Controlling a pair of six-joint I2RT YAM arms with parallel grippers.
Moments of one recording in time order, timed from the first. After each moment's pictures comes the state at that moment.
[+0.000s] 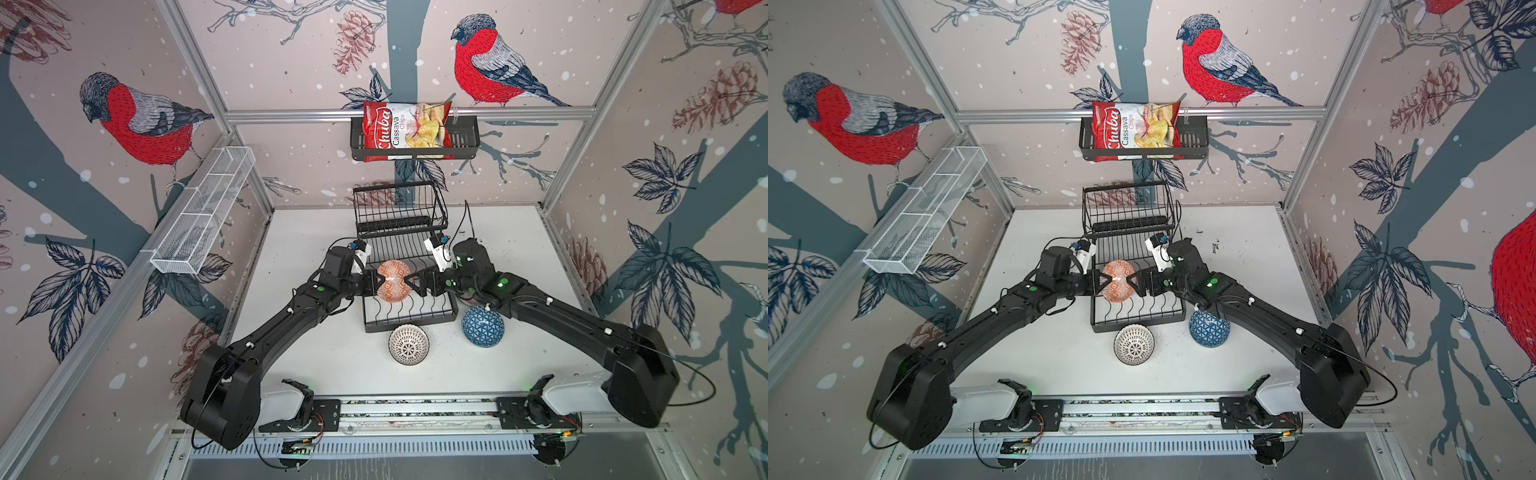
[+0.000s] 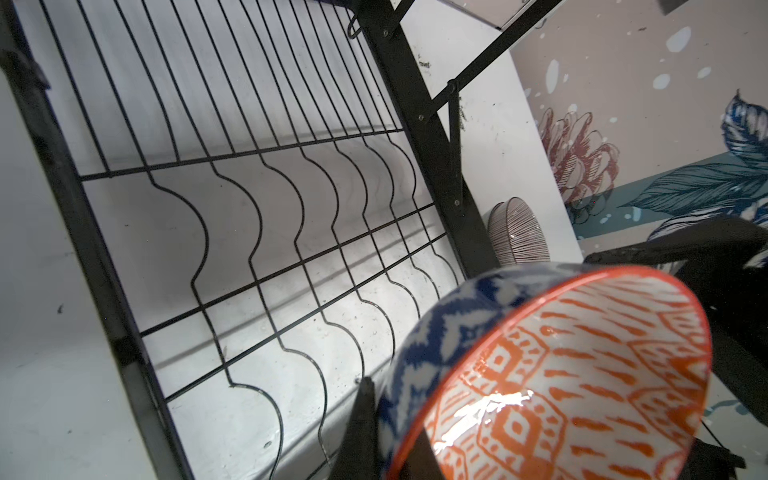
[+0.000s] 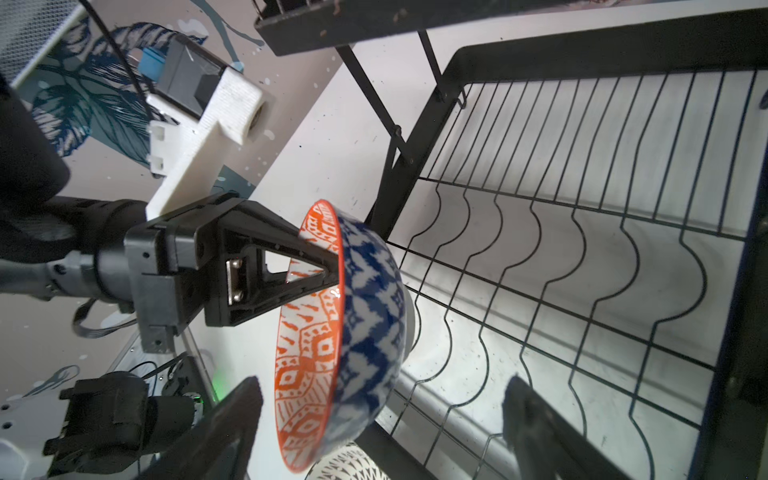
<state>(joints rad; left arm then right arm) -0.40 1.28 0.80 -0.16 0.44 -0.47 0.76 1.36 0.98 -0.15 -0.31 0.37</state>
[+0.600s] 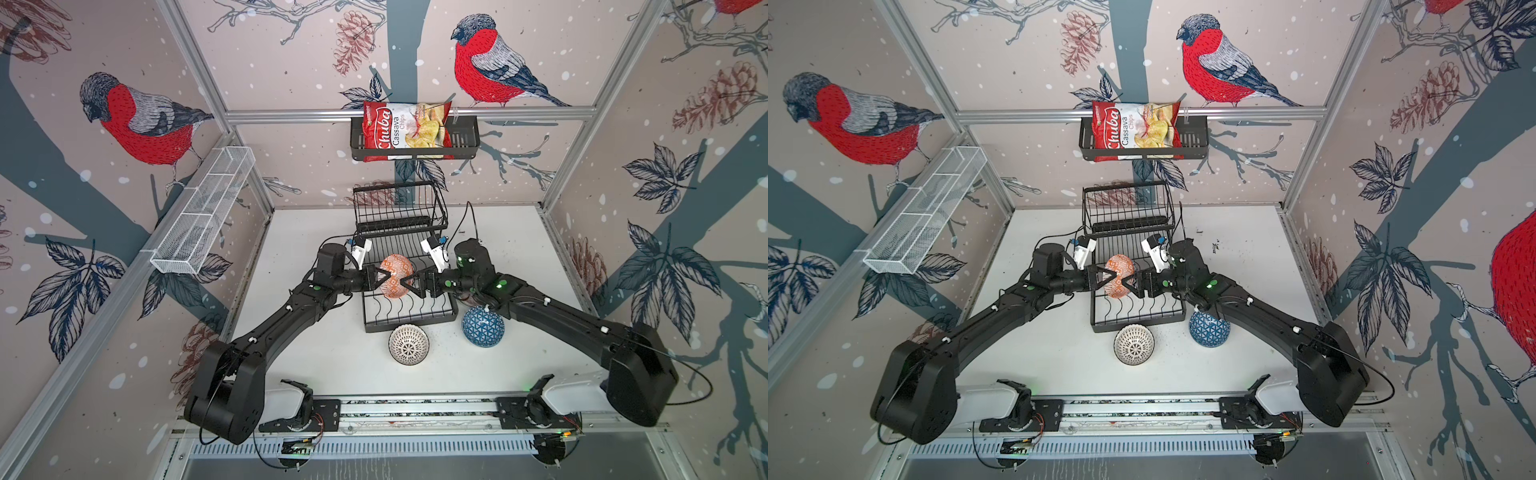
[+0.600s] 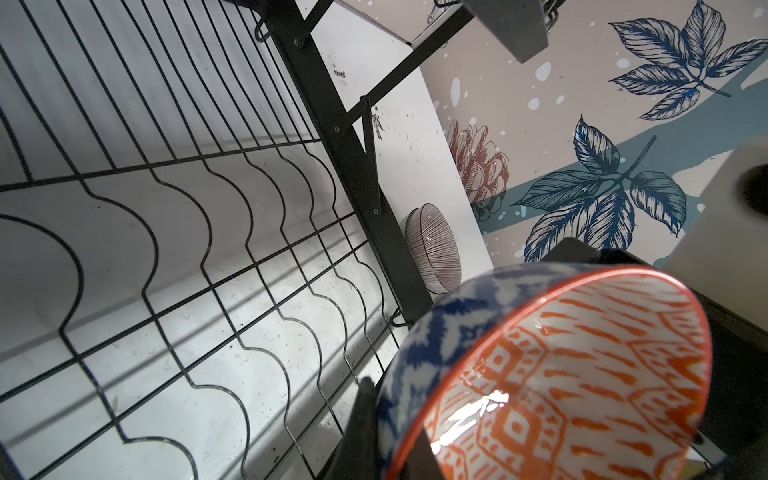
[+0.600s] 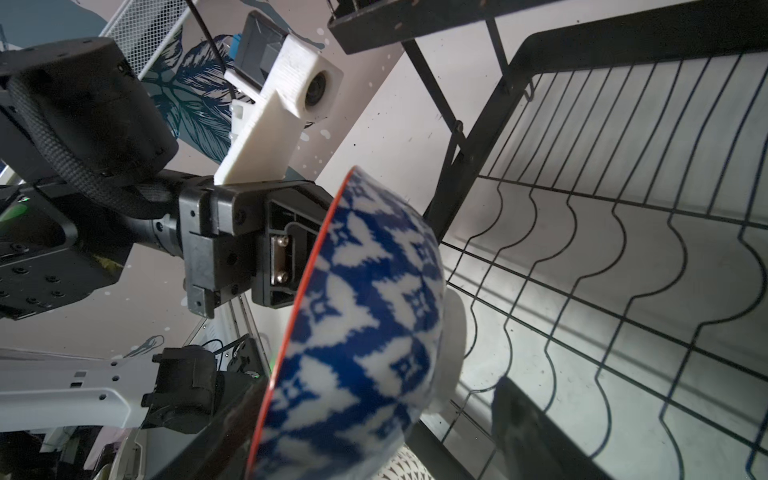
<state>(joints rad) -0.35 1.31 0.77 0.00 0.69 -0.56 0.75 1.38 0.95 -0.05 -0.46 0.42</state>
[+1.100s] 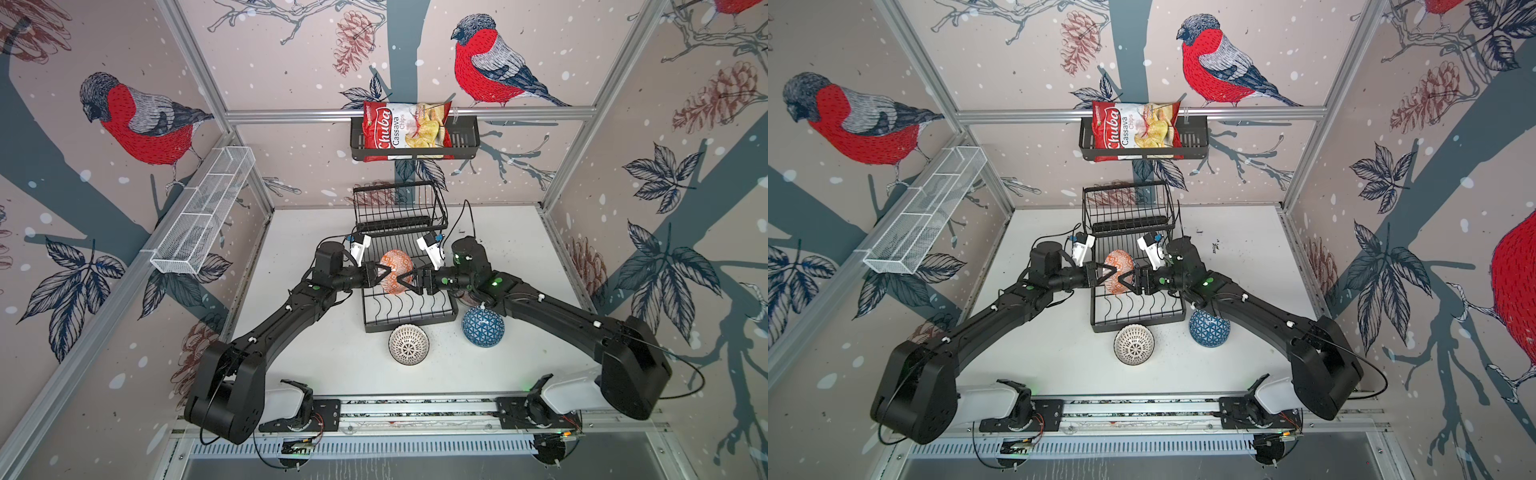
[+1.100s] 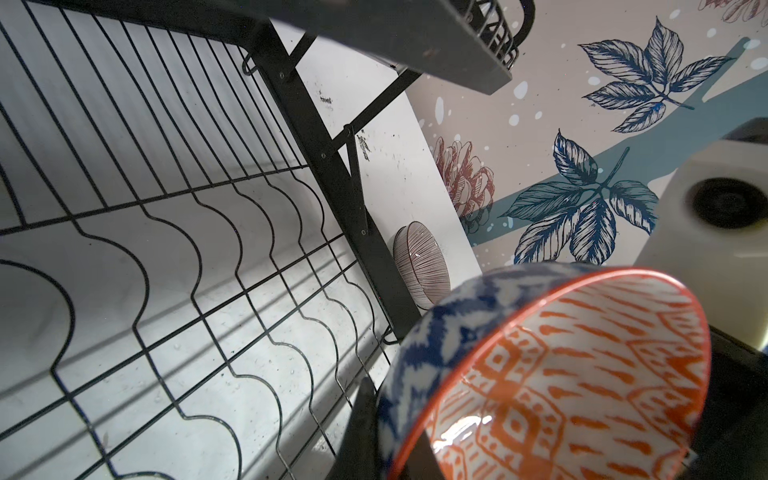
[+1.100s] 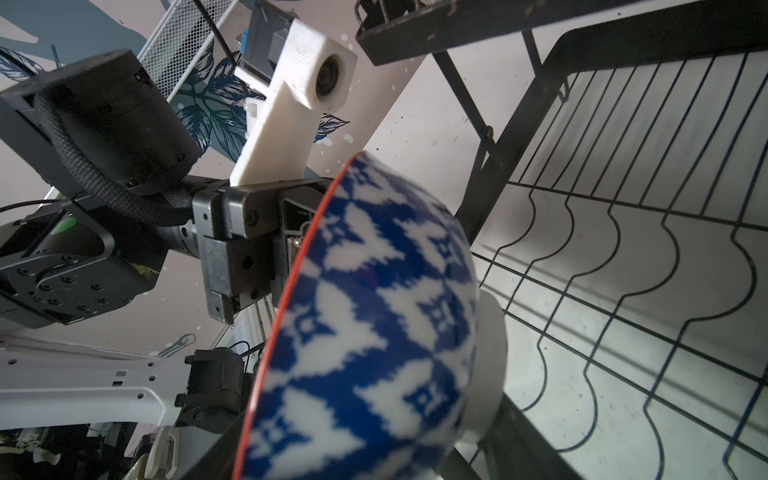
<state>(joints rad) -0.34 1.31 0.77 0.06 0.71 -0.57 0.75 1.42 0.97 -0.01 -0.52 0.47</state>
